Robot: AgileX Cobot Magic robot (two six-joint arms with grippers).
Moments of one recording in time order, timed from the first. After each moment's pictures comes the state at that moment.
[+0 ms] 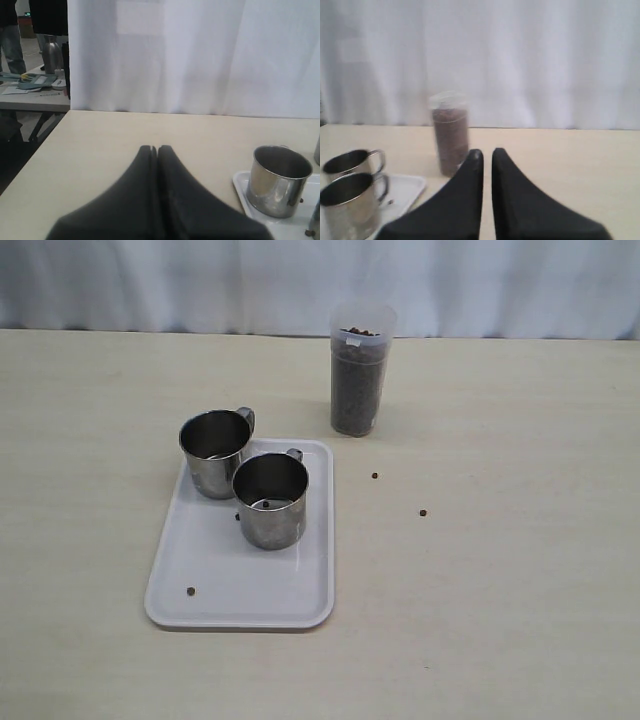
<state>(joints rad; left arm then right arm) 0.13 0.00 0.00 0.04 0.16 -0.05 0.24 0.00 0.00 -0.16 0.10 0.23</state>
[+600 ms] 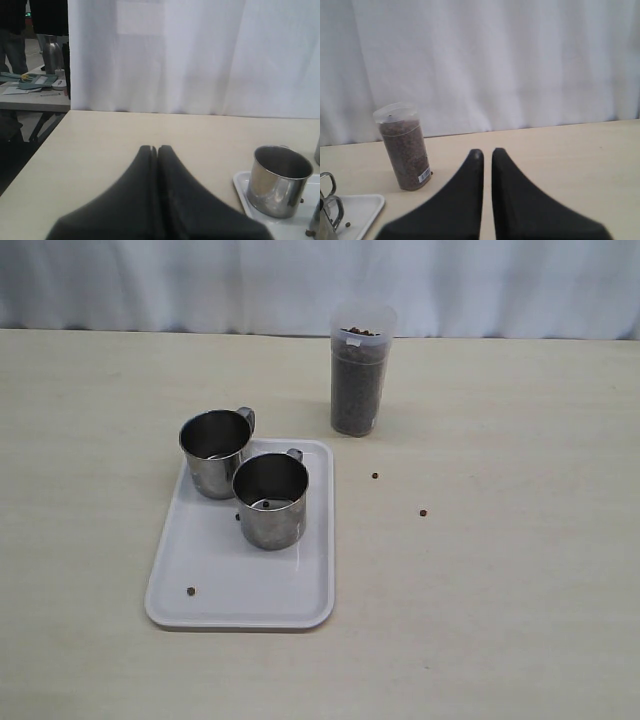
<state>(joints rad) 0.13 0.00 0.00 0.04 0.16 -0.05 0.07 0.00 0.00 -0.12 0.10 0.23</state>
